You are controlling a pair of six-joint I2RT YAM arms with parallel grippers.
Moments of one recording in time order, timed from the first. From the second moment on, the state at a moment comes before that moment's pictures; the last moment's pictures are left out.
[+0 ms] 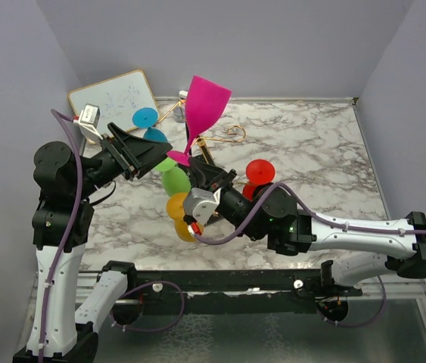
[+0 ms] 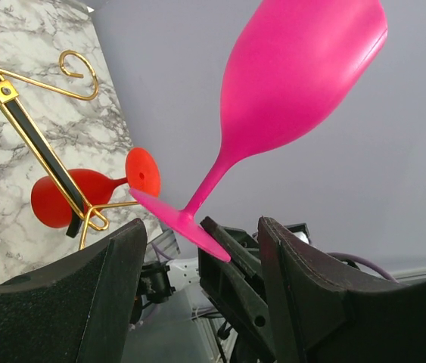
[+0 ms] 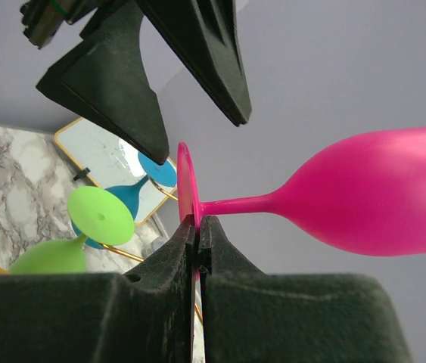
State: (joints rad) left arm -0.11 0.80 1.29 -0.49 0.73 -1.17; right arm 1.43 1.30 1.22 0.36 0.48 -1.03
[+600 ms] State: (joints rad) left arm -0.11 0.75 1.20 -0.45 0.75 -1.22; right arm 1.47 1.38 1.21 0.48 0.48 -1.13
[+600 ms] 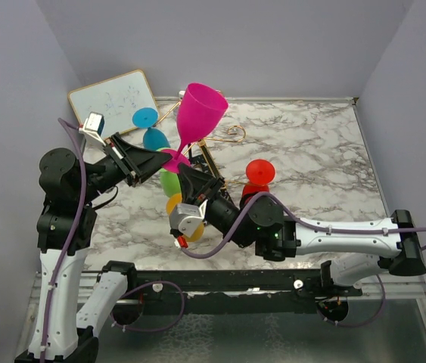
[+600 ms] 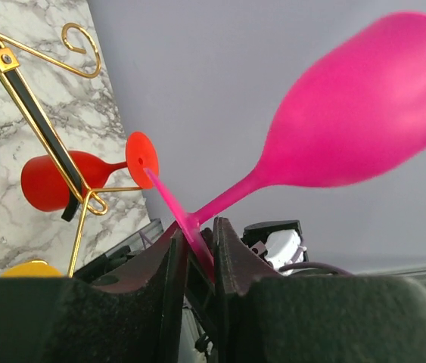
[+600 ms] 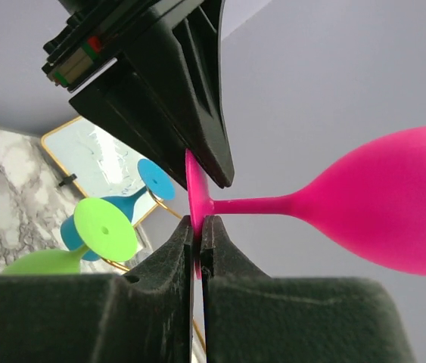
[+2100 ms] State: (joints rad) left arm -0.11 0.65 1.28 -0.33 0.66 -1.26; right arm 0.58 1.48 2.12 -0.77 0.10 0.06
